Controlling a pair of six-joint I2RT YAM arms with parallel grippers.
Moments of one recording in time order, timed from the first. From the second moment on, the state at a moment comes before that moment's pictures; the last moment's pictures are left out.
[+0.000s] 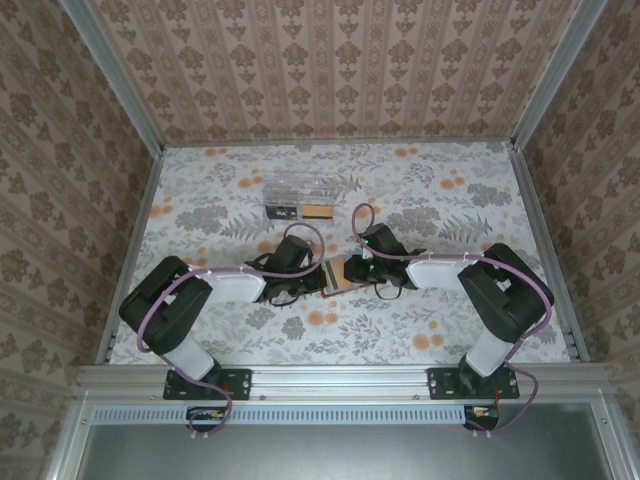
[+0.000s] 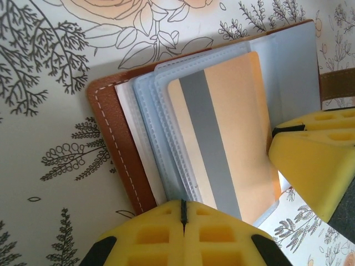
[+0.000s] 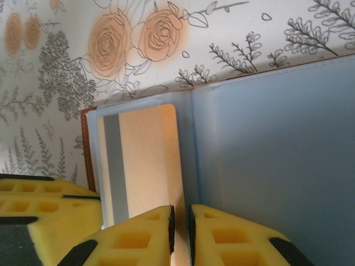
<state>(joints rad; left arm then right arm) -0.78 1.61 0.65 0.08 0.25 -0.83 0.60 1.69 0.75 0.05 -0.26 0.68</state>
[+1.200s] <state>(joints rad) -0.78 1.60 0.68 0.01 0.25 -0.82 0.45 1.62 0.63 0.17 -0.36 0.74</state>
